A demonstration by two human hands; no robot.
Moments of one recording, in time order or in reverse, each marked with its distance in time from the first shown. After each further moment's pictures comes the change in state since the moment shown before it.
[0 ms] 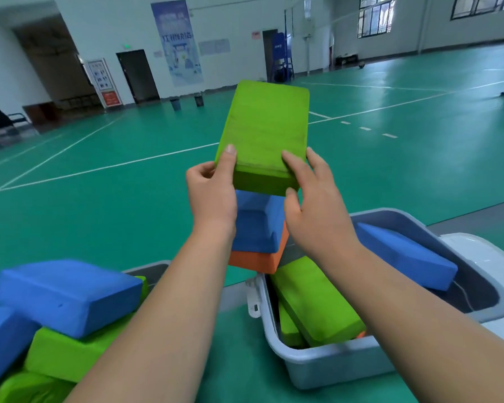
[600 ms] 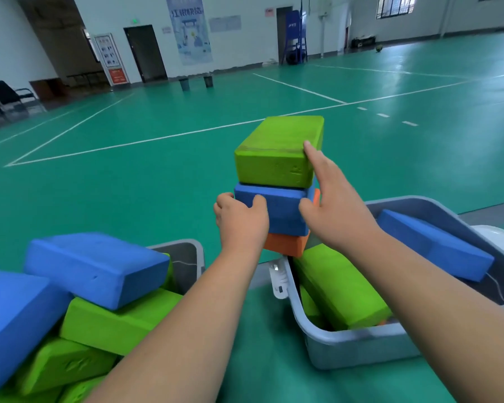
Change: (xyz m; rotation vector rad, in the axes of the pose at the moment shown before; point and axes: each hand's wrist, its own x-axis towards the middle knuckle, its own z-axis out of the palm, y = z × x) left_hand -0.017 -0.056 -0.067 0.740 -0.002 -0.059; right_hand -0.009 -0.005 0.036 -0.008 -0.272 0.028
